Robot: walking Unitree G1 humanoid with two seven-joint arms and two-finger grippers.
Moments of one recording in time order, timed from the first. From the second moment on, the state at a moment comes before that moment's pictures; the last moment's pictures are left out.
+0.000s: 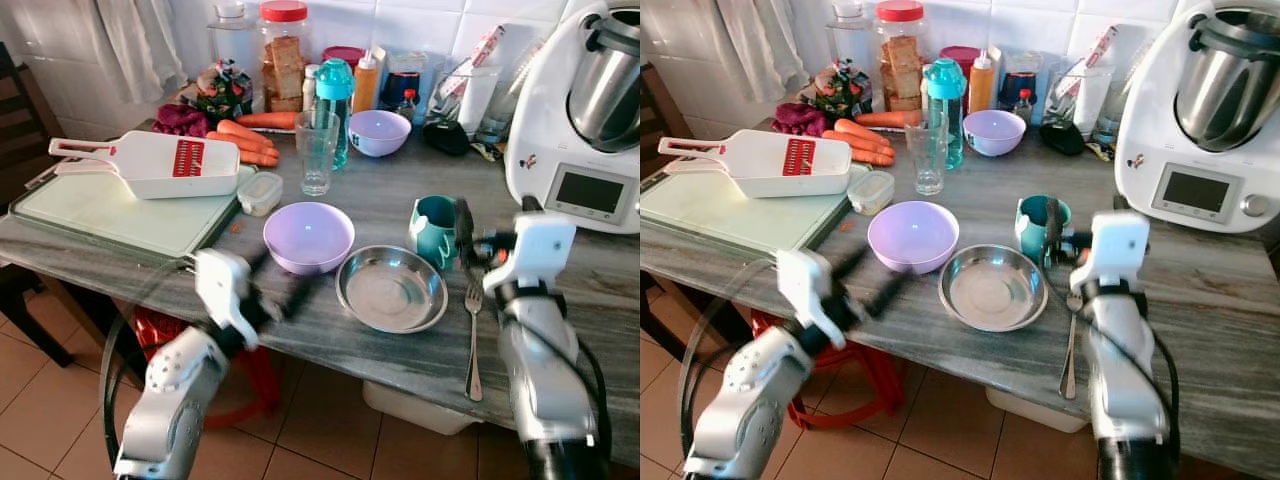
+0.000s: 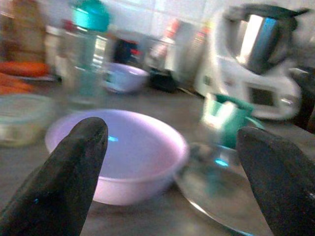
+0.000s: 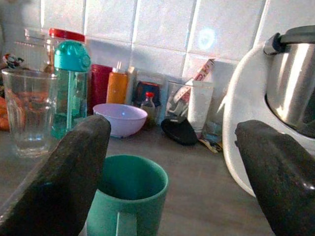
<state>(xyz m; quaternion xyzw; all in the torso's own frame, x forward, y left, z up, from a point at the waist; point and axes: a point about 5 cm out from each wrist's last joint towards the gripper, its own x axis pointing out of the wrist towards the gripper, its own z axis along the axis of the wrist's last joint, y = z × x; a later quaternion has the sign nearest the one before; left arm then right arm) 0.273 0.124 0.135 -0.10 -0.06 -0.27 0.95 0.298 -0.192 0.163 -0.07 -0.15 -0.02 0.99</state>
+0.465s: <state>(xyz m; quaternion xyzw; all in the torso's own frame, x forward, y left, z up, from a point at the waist) 0.287 0.131 0.144 -0.08 -0.09 -0.17 0.98 0.288 -0.163 0.165 -0.09 -0.15 0.02 0.98</state>
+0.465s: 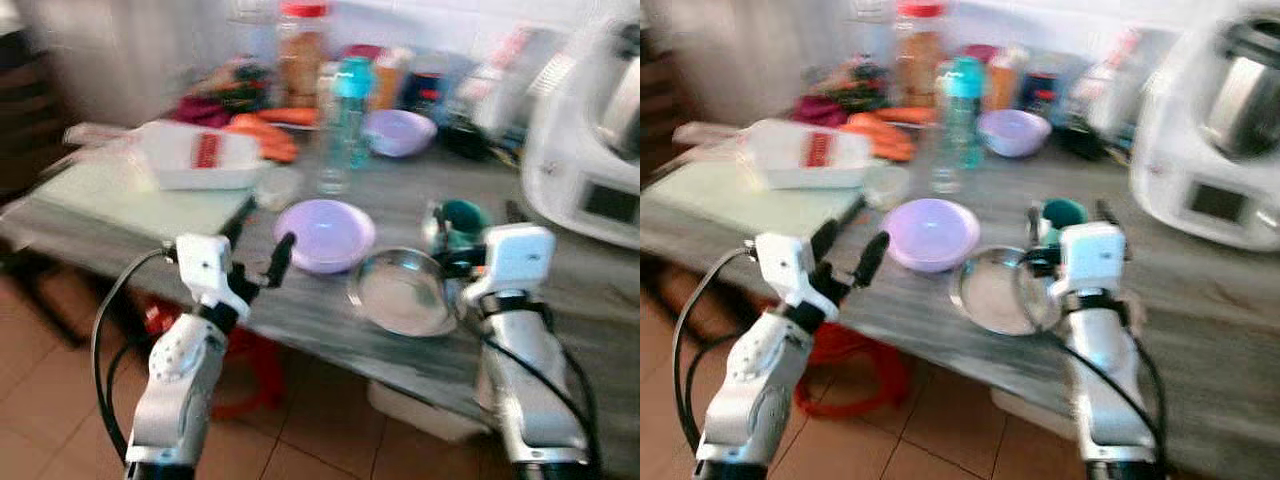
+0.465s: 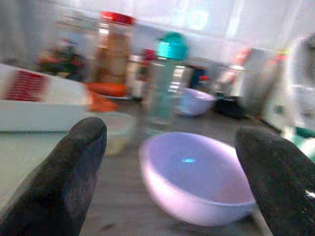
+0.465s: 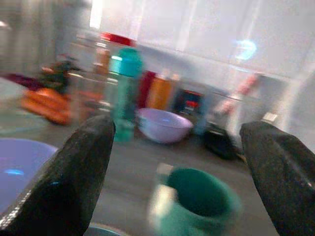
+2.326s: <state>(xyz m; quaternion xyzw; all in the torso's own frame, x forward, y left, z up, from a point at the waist) 0.313 0.193 0.090 0.06 0.02 0.12 0.99 0.283 -0.145 0.162 -0.08 -0.13 0.07 0.99</state>
